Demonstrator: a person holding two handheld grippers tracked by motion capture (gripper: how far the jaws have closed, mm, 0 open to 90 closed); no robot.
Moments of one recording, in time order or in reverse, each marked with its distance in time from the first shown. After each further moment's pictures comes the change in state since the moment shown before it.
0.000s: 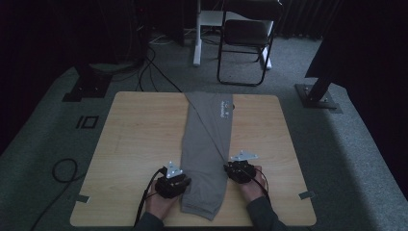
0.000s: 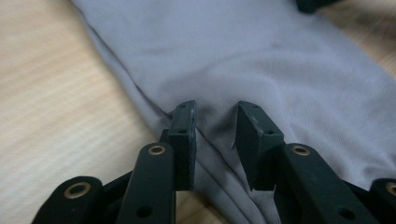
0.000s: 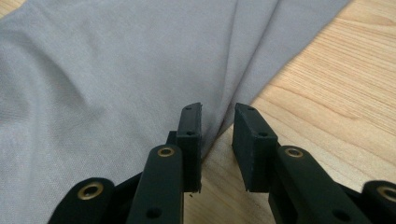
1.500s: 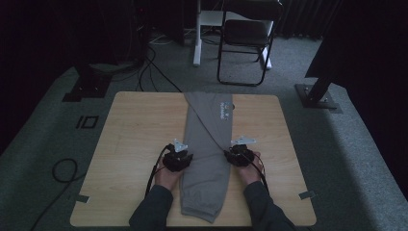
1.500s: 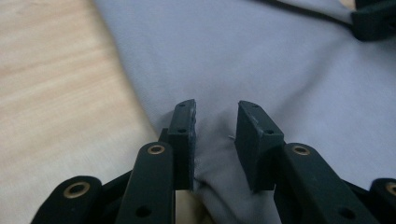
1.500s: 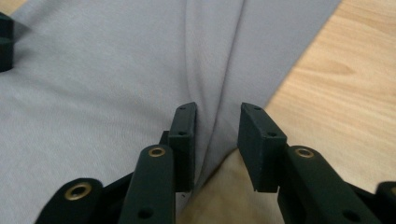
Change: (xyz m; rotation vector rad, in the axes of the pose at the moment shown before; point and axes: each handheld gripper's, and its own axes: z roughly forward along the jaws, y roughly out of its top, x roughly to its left) left arm 0.045 0.052 0.050 -0.035 0.115 -0.017; right arm -0.033 0.030 0.032 -0.021 -0.051 0.047
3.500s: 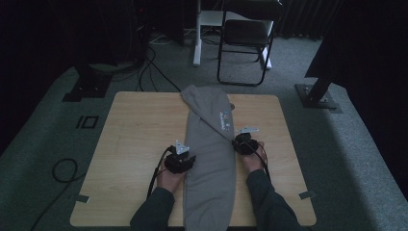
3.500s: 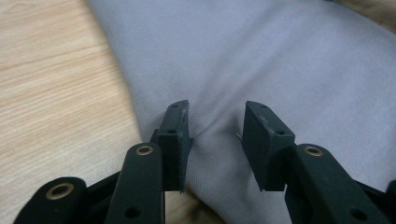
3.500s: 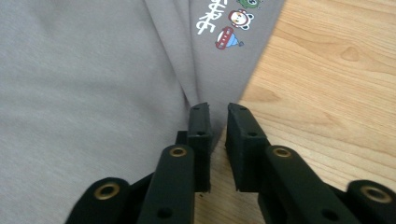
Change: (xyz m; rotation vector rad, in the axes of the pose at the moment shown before) left arm -0.004 0.002 0.003 -0.035 0.005 -0.018; right arm -0.036 0.026 0.019 0.044 -0.112 0.016
